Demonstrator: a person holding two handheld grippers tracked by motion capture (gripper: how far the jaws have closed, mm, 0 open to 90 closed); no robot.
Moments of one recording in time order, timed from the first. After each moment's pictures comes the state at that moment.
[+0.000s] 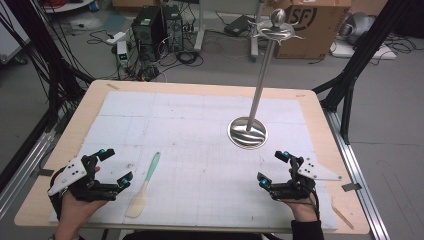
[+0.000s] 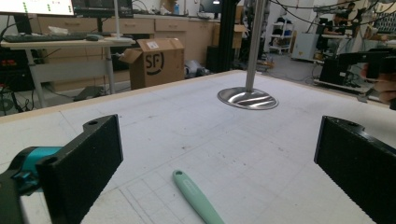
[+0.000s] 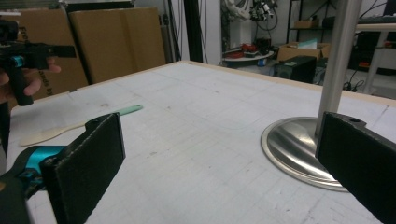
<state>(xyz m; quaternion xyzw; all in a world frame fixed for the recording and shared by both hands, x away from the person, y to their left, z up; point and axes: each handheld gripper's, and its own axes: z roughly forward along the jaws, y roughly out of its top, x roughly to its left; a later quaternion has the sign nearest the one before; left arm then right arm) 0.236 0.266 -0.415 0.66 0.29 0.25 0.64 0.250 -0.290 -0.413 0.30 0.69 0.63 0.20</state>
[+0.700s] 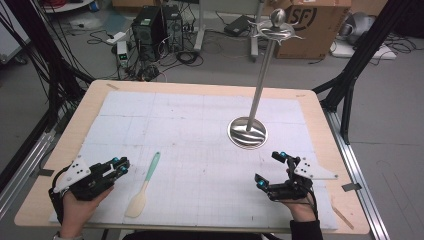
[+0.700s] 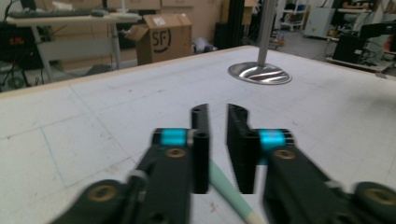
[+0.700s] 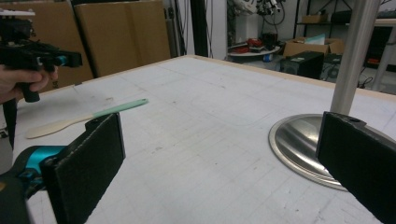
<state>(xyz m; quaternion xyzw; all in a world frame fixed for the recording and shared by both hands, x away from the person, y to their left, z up) 0.240 0.270 -0.423 0.69 0.32 0.24 0.60 0.251 -0.285 -0.414 0.29 0.70 0.62 0.19</state>
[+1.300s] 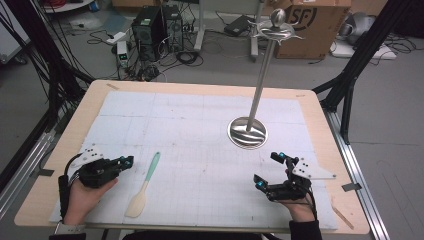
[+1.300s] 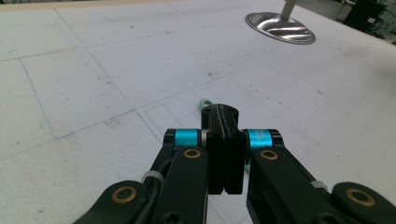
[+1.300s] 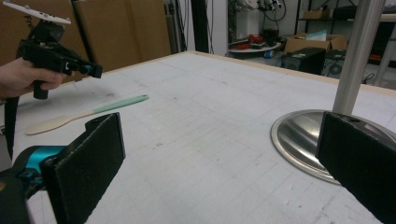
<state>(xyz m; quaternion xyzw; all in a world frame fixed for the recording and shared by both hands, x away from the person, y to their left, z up) 0.280 0.265 -0.432 0.74 0.38 0.15 0.53 0.252 -0.283 -0.416 0.30 0.71 0.61 0.19</state>
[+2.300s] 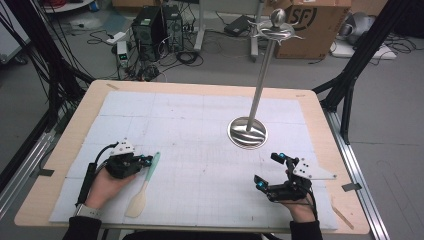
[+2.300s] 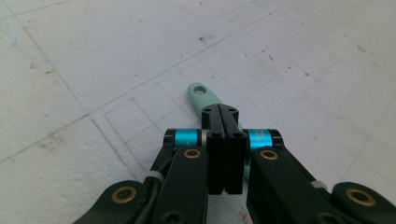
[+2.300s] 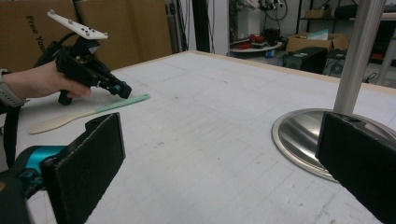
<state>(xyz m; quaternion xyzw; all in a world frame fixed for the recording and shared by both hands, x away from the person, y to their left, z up) 0.316 0.219 -0.450 0.81 0.36 0.14 0.44 0.251 -0.284 -0.417 0.29 0.71 0.62 0.18</state>
